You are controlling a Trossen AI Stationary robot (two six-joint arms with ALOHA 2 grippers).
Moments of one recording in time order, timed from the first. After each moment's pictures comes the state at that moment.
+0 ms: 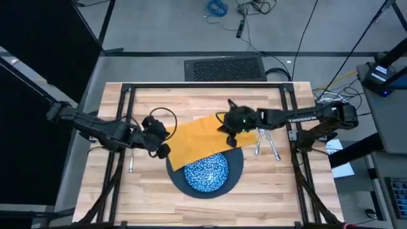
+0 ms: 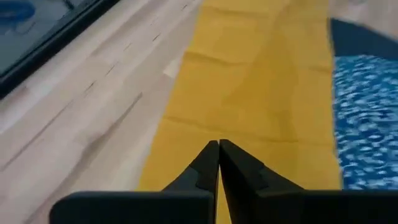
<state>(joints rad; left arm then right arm) -0.24 1.07 0.78 -0.72 -0.55 -0.67 -0.06 1.41 0.85 0.04 -0.04 0.14</state>
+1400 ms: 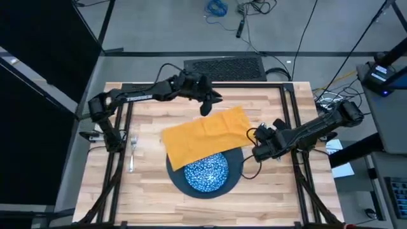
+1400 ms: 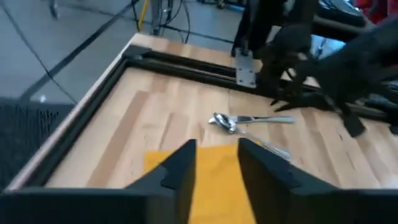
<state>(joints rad) 0.41 1.79 1.39 -0.04 0.34 -0.09 0.34 1.32 0.84 -1.22 0.59 1.03</state>
